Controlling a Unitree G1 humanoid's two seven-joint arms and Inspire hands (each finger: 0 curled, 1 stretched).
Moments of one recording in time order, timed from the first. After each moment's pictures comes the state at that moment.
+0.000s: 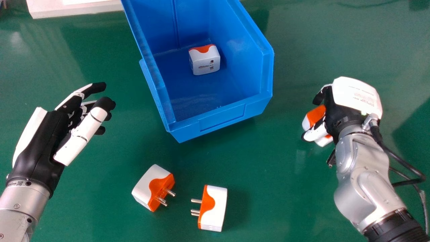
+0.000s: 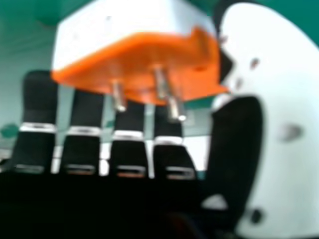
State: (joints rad) left arm 0.20 0.40 0.28 -0.23 0.00 0.05 -0.27; right arm -0.43 -0.31 0.38 0.32 -0.85 0.61 0.04
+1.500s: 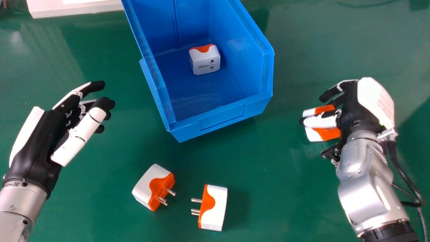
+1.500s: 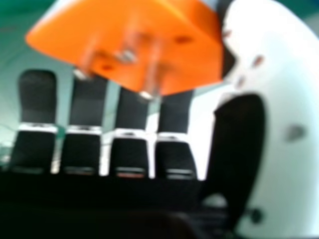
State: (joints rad) left arm 0.22 0.40 0.30 -0.25 -0.02 0.05 -0.28; right arm -0.37 -0.16 0.11 0.21 -0.59 0.61 -0.19
